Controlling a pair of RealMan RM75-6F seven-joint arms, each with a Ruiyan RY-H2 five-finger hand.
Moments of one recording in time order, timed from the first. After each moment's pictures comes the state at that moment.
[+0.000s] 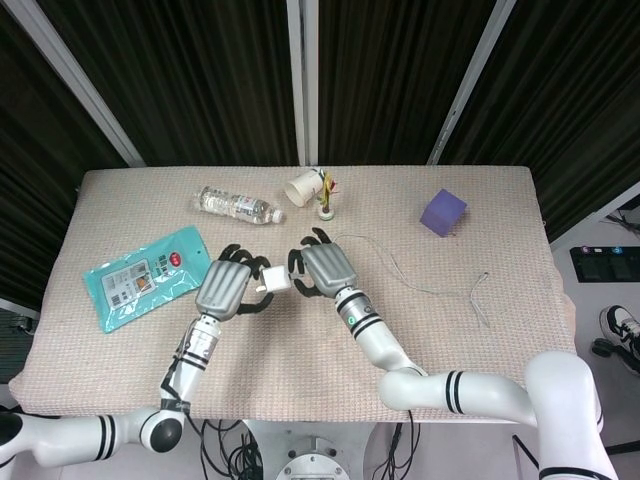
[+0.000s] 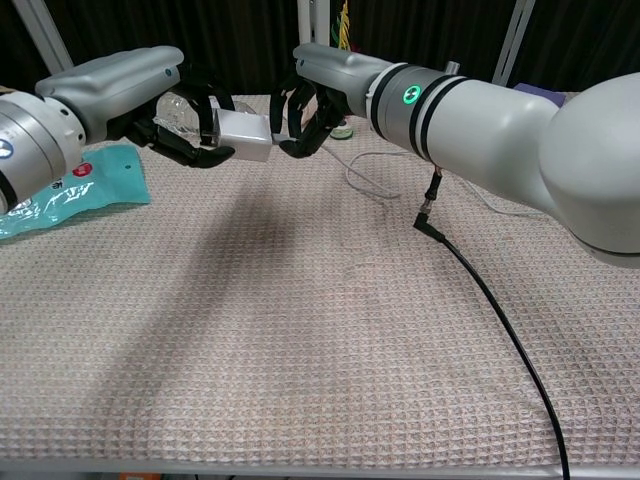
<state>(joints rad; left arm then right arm) -0.68 -1.64 -0.23 -1.63 1.10 1.20 0.49 1.04 -1.78 0.38 -1.43 -0.76 0.92 -0.44</state>
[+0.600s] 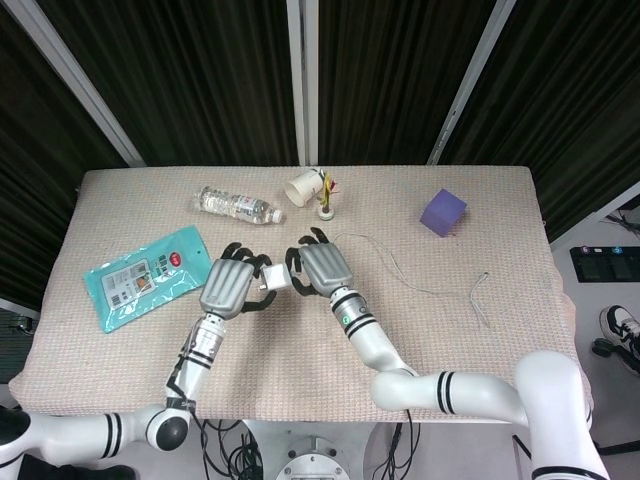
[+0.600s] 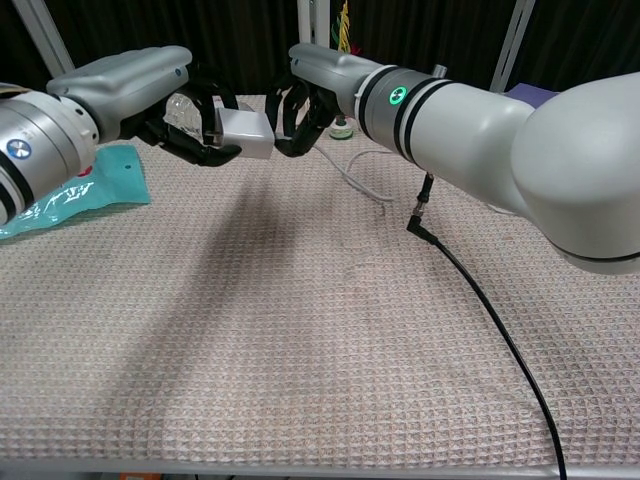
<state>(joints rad) -0.70 -1.67 -0.23 -1.62 1.09 1.20 0.53 1.06 -1.82 0.39 -1.42 -0.71 0.95 -0.43</state>
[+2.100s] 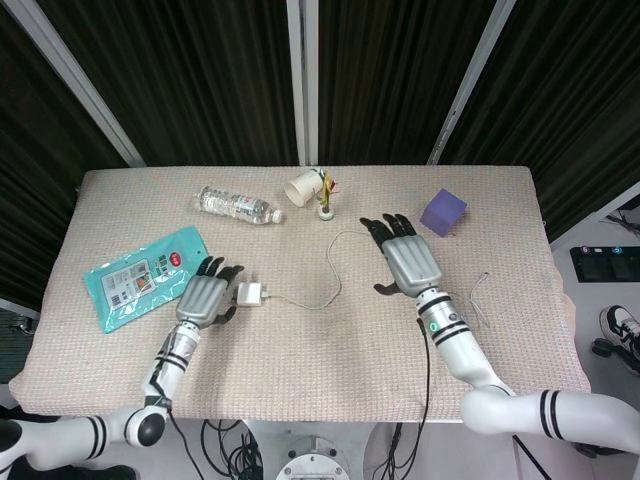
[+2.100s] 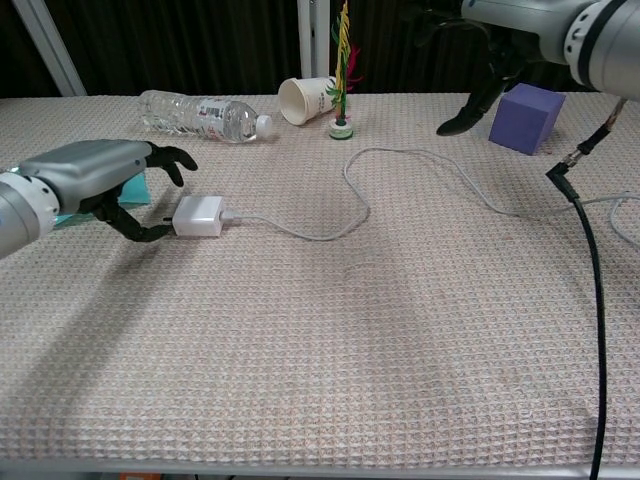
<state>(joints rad) -0.63 -1.62 -0.13 -1.44 1.07 1.09 0.42 0.83 -1.35 0.22 -1.81 -0.85 1.11 -0.47</state>
